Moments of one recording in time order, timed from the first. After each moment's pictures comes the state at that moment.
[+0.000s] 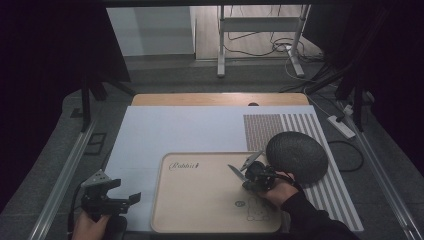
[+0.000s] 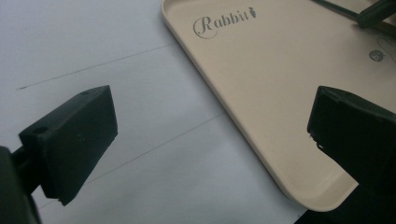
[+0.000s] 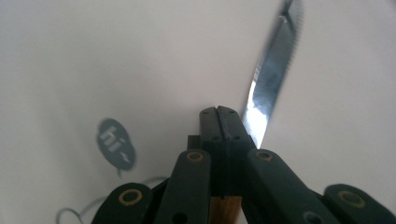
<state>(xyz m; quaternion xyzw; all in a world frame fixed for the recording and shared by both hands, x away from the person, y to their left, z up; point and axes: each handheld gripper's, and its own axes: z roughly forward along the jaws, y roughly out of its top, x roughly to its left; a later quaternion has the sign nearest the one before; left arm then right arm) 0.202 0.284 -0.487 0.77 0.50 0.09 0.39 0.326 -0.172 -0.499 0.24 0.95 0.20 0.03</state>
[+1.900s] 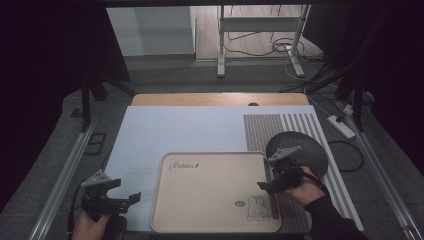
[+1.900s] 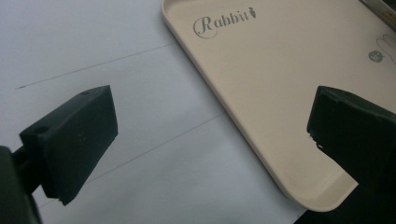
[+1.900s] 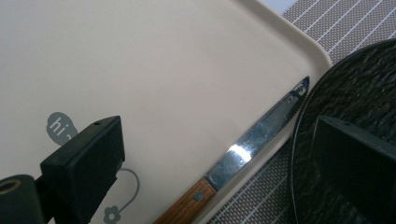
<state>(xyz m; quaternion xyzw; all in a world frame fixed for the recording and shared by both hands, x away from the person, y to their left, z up) 0.202 0.285 -0.487 0.76 0.50 0.09 0.39 0.324 -0.235 -0.477 0.32 0.90 0.28 0.10</state>
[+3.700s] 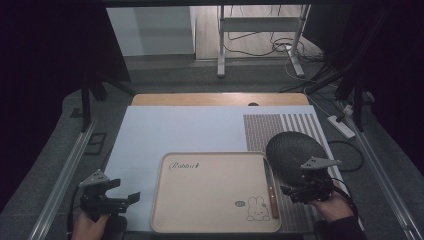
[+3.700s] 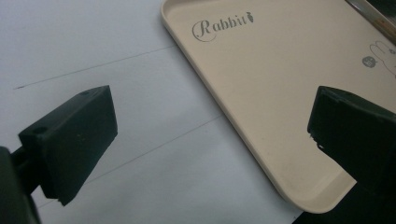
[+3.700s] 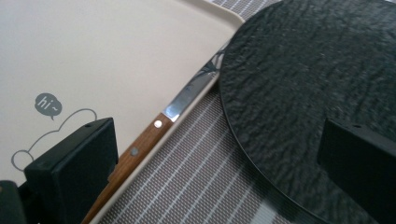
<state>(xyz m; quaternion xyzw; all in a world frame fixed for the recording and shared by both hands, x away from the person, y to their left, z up) 0.202 0.288 -0.487 0.76 0.50 0.09 0.40 0.286 -0.303 -0.465 0.40 0.84 0.33 0.15</state>
